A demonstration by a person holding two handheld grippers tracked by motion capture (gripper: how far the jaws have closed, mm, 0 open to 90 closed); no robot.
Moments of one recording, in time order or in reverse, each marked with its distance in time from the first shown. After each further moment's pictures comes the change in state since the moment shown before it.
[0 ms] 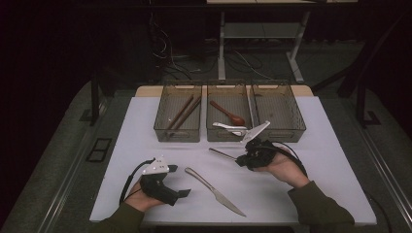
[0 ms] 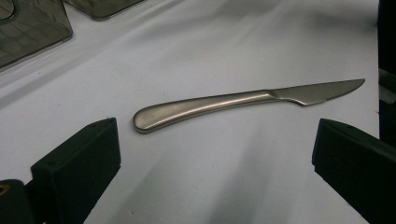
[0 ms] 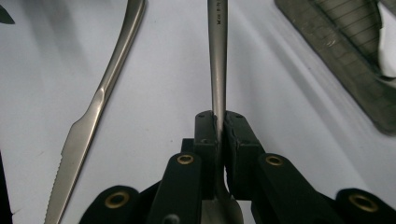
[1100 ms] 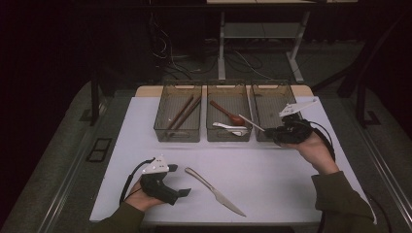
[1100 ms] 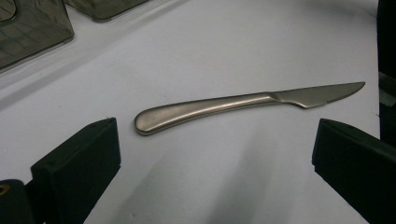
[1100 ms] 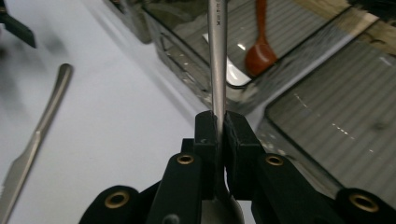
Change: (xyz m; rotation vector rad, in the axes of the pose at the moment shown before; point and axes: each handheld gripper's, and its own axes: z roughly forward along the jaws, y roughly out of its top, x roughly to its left) left arm 0.001 0.000 0.000 -0.004 0.000 -0.009; right arm -0.065 -0.022 -0.077 -0.207 -0.162 0.149
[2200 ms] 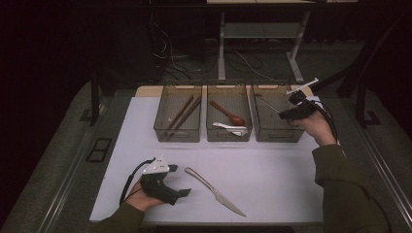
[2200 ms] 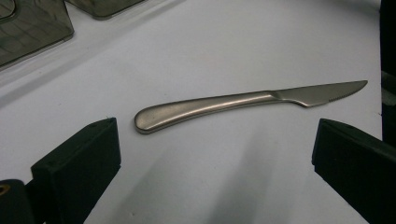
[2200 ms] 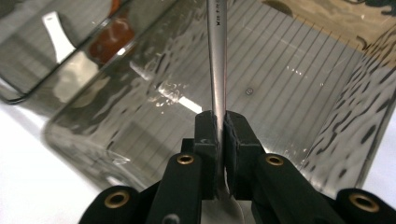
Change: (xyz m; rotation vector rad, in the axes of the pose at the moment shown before) left arm -0.001 0.000 0.001 0.003 0.004 0.000; right arm -0.099 0.013 0.030 0.158 -0.212 0.184
